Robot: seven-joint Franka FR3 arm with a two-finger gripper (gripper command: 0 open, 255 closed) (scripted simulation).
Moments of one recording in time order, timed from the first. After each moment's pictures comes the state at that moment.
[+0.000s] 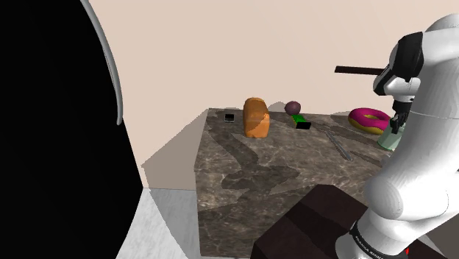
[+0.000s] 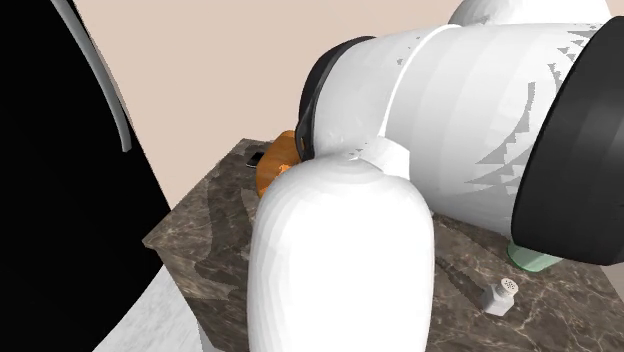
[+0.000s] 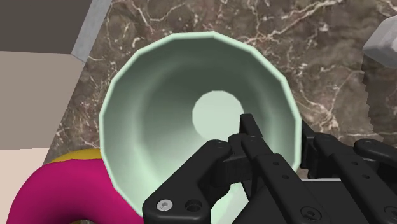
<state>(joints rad) -0.49 0.27 -0.84 -1.98 -0.04 2.26 -1.12</state>
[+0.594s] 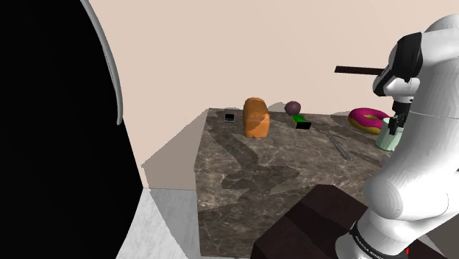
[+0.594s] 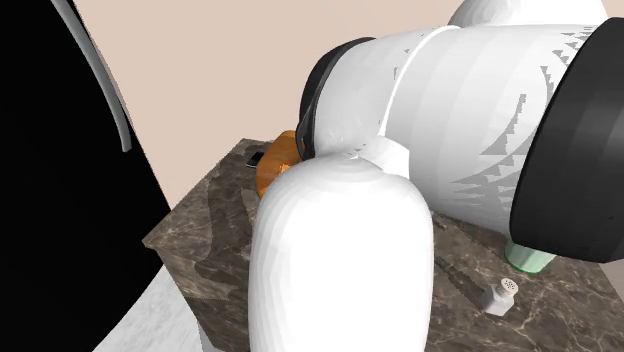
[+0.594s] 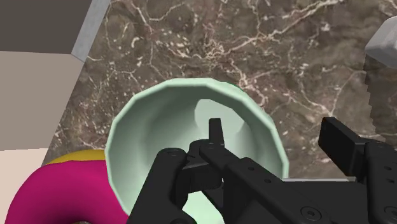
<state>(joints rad) -0.50 0.28 -0.84 -1.98 -0.03 2.27 -1.13</state>
